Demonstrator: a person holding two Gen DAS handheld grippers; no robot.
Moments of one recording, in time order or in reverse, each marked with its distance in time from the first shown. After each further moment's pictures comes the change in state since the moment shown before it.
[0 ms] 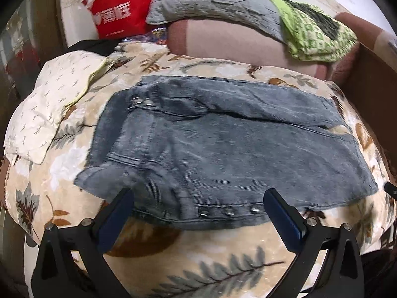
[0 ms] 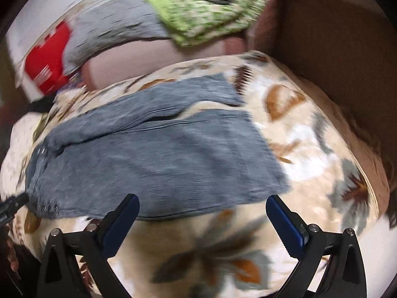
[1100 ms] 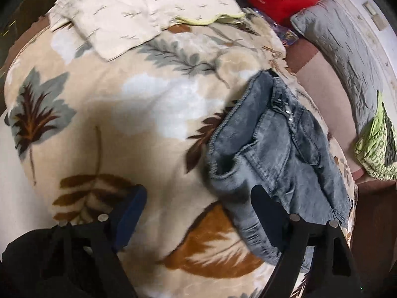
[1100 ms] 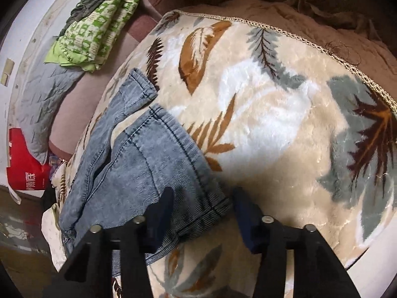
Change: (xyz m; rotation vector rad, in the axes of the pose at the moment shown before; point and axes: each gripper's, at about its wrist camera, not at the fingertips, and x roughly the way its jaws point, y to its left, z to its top) left arm 0.038 0.181 -0.017 -0.685 0.143 -0.033; right arm 0.079 -0.112 0.026 0.506 0.171 0.131
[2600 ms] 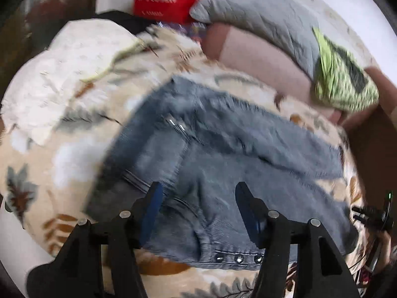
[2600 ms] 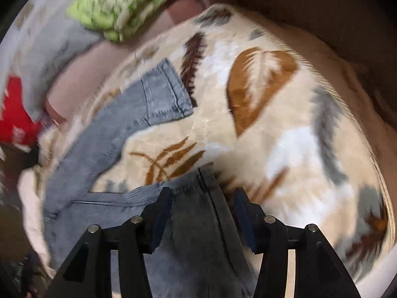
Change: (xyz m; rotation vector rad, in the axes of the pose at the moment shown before) left arm -0.028 -0.126 -0.014 0.431 -0.068 -0.057; right arm 0.046 0.080 0.059 -0.331 0.112 -0.121
